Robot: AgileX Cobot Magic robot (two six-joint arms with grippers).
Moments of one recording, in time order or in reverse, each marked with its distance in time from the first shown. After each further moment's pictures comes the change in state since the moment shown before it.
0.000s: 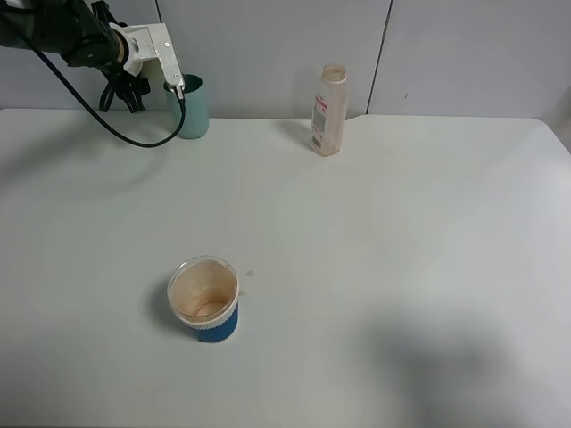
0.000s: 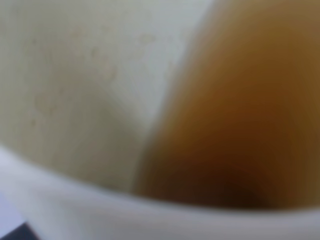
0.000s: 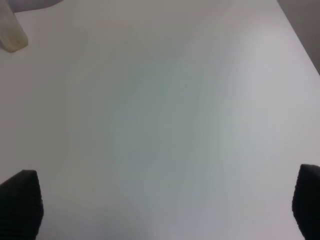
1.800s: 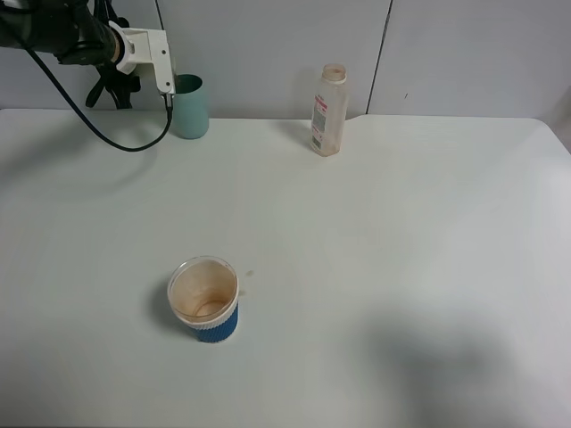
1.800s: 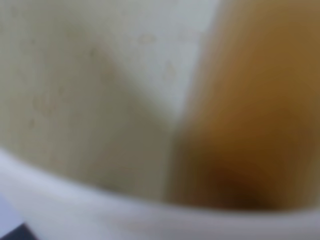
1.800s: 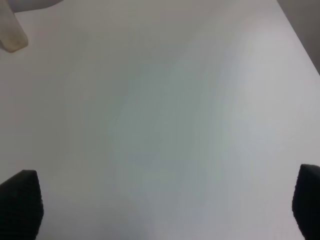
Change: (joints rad) left arm 0.011 0.002 0.000 0.199 -0.002 0.000; right arm 0.000 0.000 0.000 0.000 0.000 0.000
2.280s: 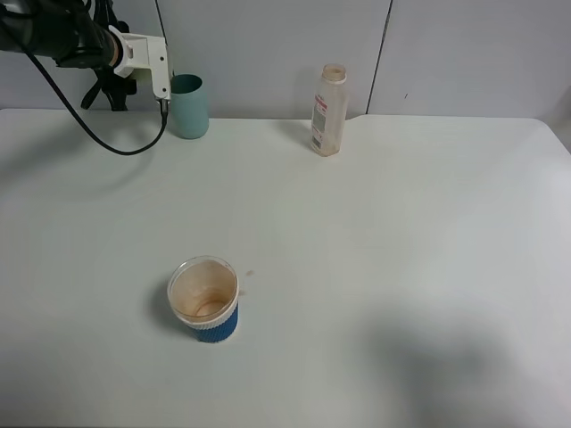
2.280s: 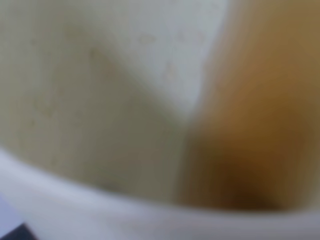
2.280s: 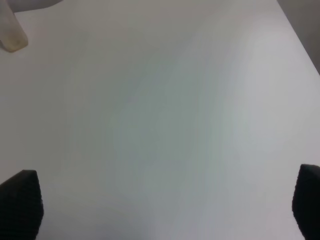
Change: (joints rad) left arm 0.006 0.021 -0.001 0.061 -0.001 0.000; right arm 0.000 0.000 0.000 0.000 0.000 0.000
